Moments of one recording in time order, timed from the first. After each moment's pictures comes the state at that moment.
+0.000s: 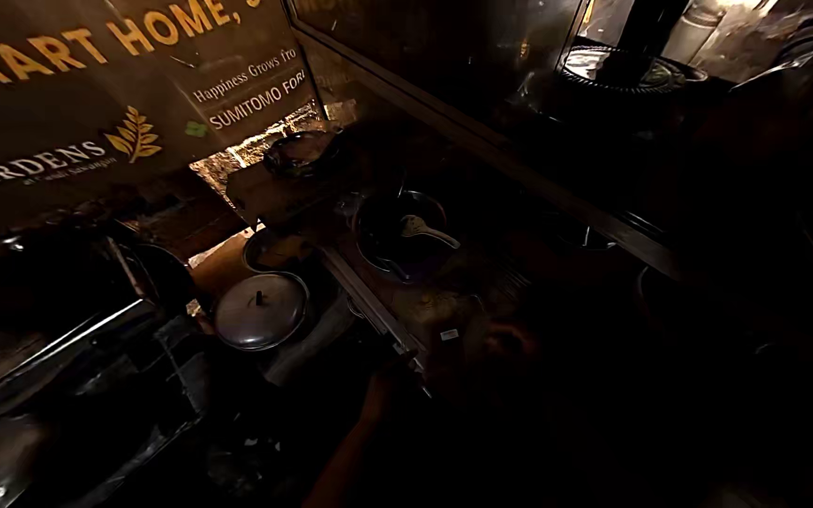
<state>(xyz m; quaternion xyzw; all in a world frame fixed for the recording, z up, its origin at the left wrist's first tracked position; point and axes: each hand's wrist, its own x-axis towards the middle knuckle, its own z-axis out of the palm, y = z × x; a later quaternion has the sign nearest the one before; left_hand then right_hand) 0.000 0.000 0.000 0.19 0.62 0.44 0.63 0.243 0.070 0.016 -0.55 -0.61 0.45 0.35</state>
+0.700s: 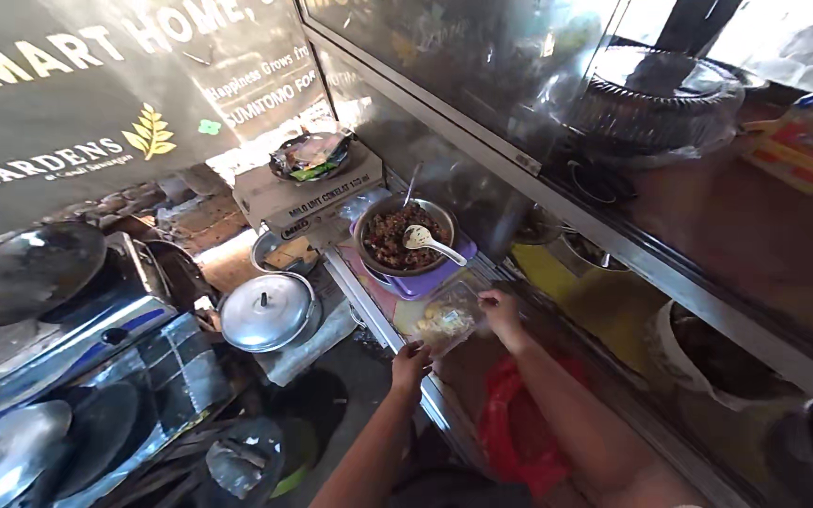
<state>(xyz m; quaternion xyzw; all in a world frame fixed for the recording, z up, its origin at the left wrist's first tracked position) 0.035 0.088 -0.058 0.11 0.70 0.43 0.57 0.210 0.223 -0.062 -0.64 -0.56 0.47 0.23</state>
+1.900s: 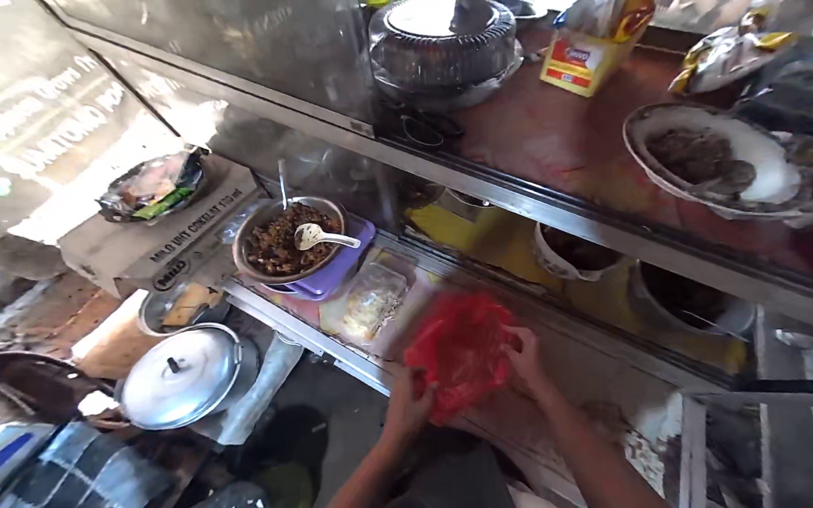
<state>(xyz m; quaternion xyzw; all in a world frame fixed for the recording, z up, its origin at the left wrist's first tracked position) 0.114 -0.003 -0.028 0.59 0.61 0.15 0.51 0.375 0.008 -0.046 -0.75 -0.45 0.39 0.28</state>
